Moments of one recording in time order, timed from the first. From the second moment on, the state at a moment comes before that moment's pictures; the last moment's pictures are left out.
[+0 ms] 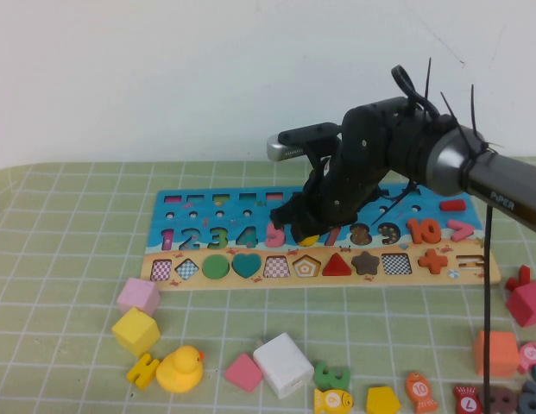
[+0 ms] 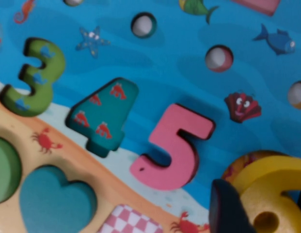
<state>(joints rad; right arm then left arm) 0.54 2.32 -2.01 0.12 0.89 0.00 -0.08 -0.01 0.02 0.04 0.36 0.03</state>
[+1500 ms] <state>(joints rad) 0.54 2.36 -2.22 0.13 1.01 0.04 -0.08 -0.01 0.02 0.04 0.36 0.03</state>
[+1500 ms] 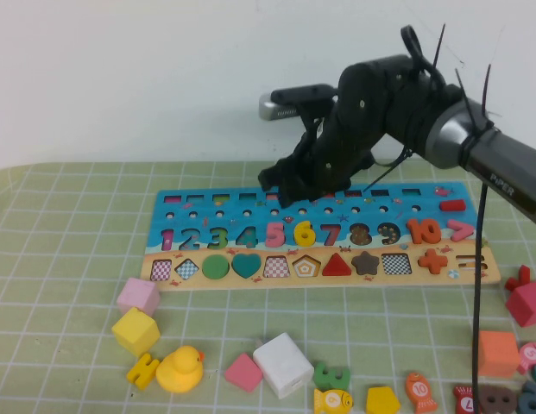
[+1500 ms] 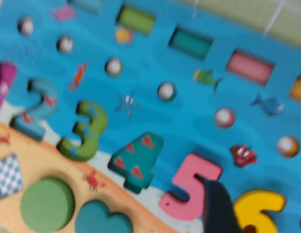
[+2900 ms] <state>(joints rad) 0.67 2.04 -2.27 -0.23 1.30 -0.01 -0.08 -0.01 0.02 0.04 0.36 0.03</state>
